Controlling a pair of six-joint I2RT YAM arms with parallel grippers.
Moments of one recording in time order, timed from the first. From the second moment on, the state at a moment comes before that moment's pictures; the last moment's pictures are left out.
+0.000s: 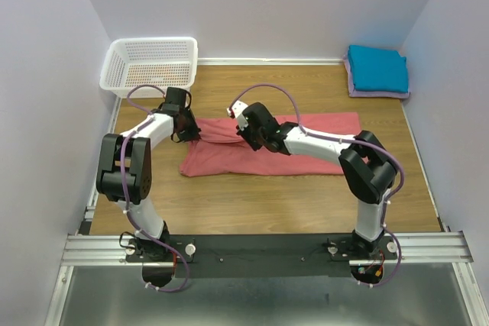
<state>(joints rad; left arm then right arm) -0.13 1.75 1.09 -0.37 0.13 -0.54 0.81 1.91 1.30 -0.15 0.12 -0.15</state>
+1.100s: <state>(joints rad) -0.26 1.76 1.10 -0.34 0.01 -0.50 0.71 2.02 1.38 -0.18 -0.16 0.08</state>
